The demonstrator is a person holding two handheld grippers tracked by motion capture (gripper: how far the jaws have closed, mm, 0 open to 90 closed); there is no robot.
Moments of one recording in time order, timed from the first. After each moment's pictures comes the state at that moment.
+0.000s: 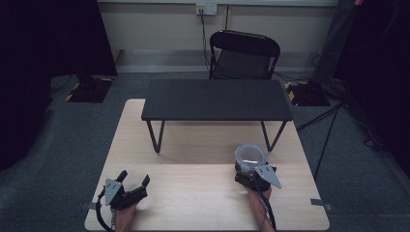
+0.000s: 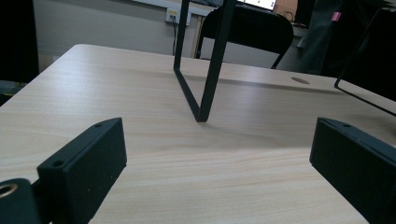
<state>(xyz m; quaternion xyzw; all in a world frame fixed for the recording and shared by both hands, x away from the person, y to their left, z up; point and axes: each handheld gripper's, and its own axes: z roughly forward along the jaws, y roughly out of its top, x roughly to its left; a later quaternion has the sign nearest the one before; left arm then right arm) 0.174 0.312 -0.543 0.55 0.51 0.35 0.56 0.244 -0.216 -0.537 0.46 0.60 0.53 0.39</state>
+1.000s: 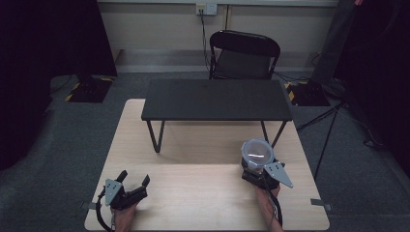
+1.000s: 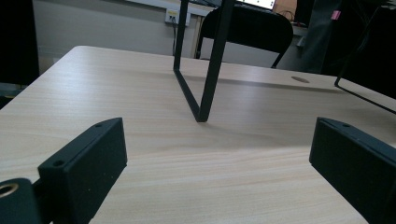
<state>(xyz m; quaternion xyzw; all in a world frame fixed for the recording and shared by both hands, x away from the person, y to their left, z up) 0.174 0.312 -0.543 0.56 0.51 0.35 0.56 0.236 -0.239 -0.509 0.44 0.59 0.55 0.40</state>
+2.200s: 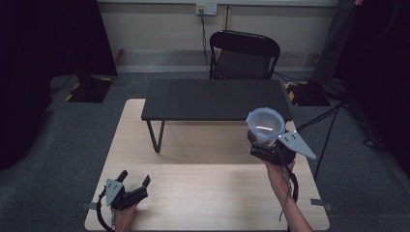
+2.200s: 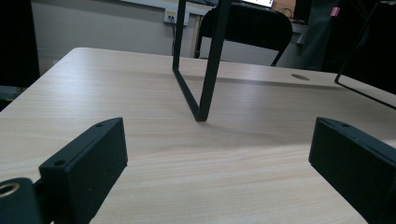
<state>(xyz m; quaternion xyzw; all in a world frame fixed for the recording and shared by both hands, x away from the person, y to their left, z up) 0.175 0.311 -0.542 0.56 0.50 0.35 0.55 0.254 -0.253 -0.380 0.40 0.59 0.58 0.39</state>
